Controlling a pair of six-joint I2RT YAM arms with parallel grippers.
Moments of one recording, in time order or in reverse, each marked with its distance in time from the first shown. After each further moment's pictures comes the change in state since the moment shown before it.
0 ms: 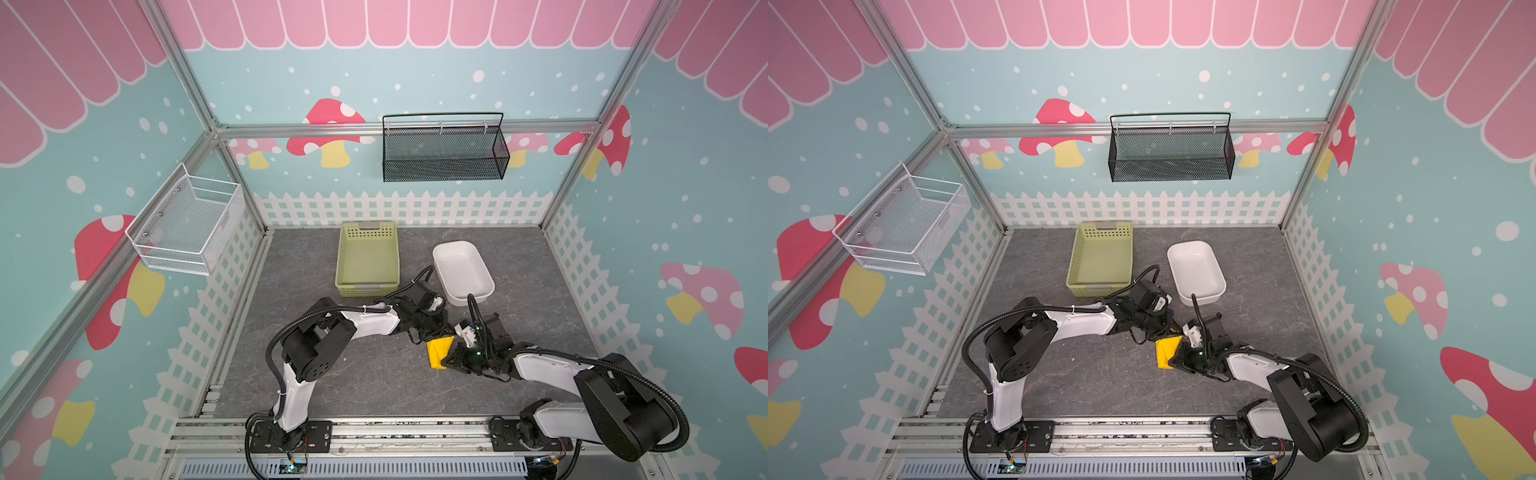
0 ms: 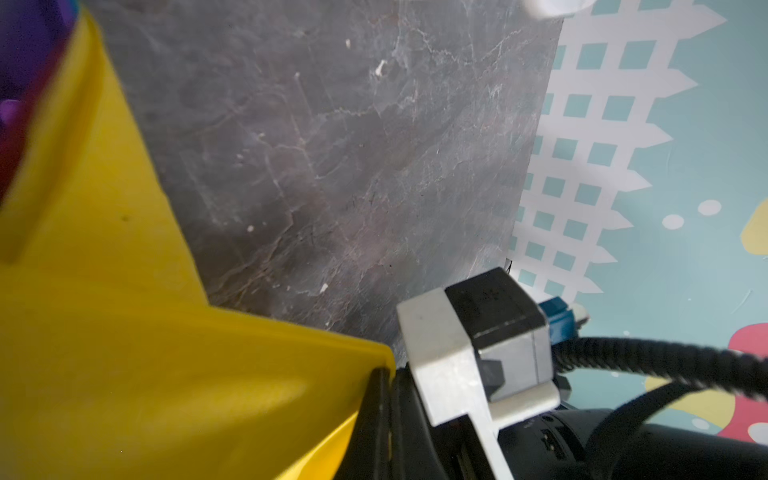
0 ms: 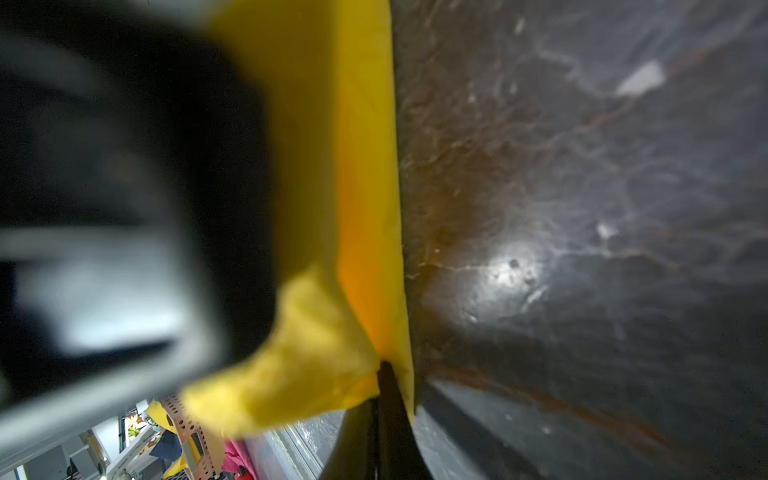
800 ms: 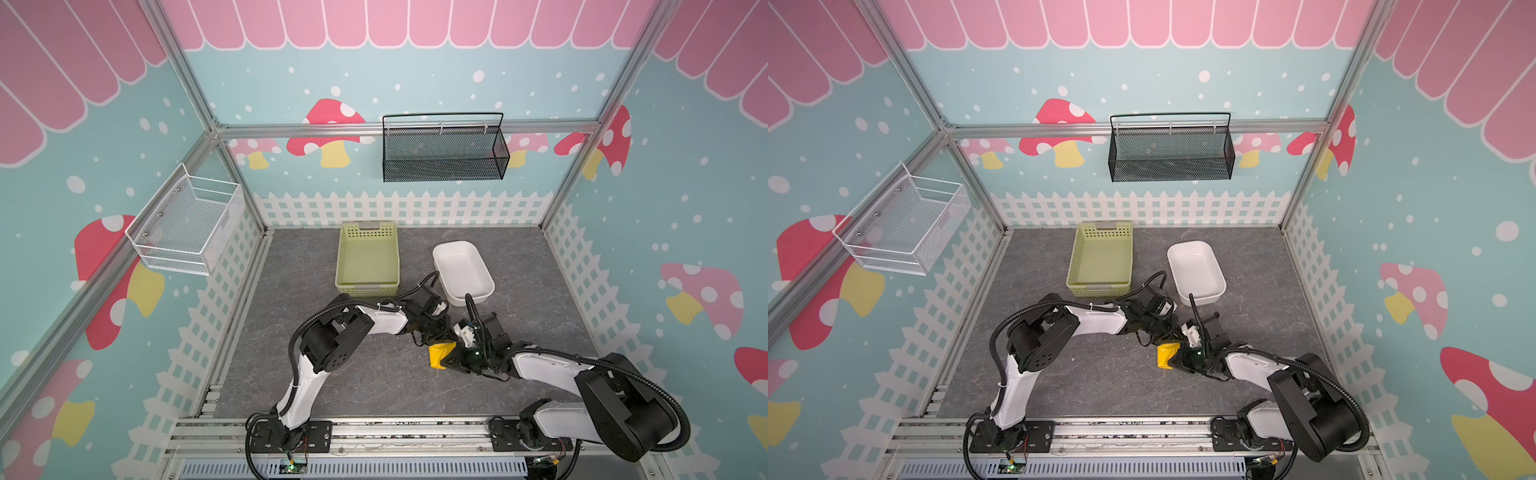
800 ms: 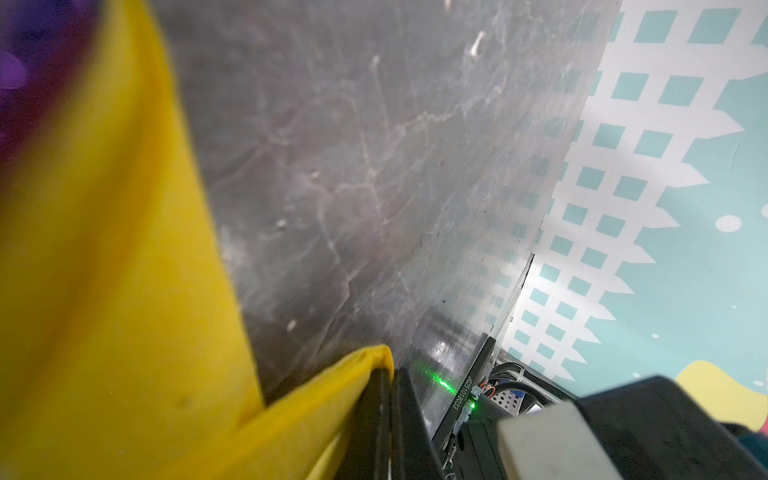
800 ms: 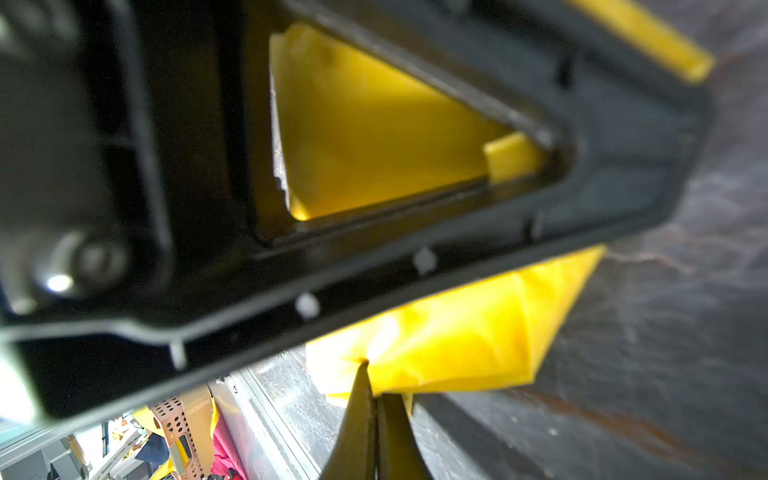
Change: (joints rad) left arm -0.002 0.158 0.060 0.045 0.072 0.006; right arm 0.022 0.000 0.018 -0.027 0.028 -0.008
